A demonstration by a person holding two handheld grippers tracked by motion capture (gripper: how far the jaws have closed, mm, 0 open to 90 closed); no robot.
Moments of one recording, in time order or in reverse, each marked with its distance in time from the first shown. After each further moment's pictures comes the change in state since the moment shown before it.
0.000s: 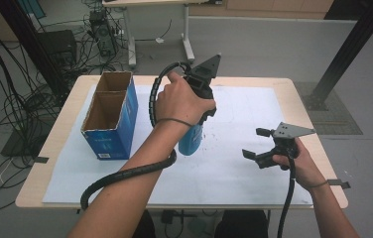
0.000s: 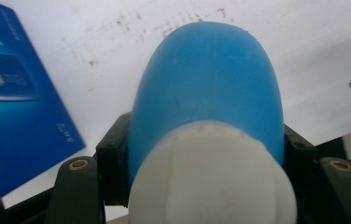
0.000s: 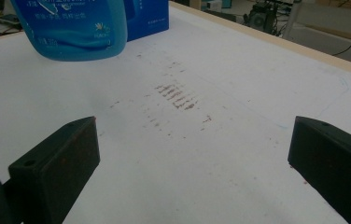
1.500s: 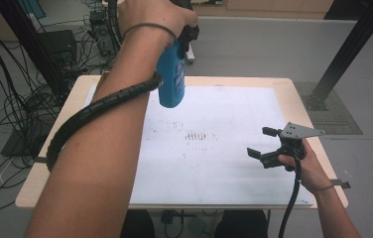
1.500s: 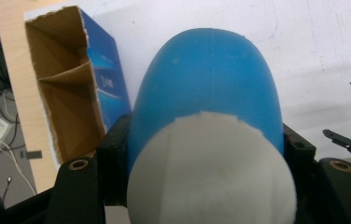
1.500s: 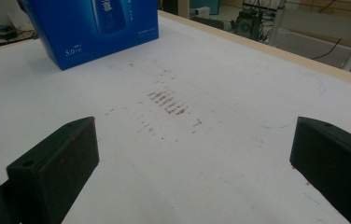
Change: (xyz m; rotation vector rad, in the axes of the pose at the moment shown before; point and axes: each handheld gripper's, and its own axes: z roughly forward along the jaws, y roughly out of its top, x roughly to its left) left arm 0.051 0.008 -0.161 -0.110 0.074 -0.208; right arm 0.009 0.000 -0.016 -0.023 -0.049 0.021
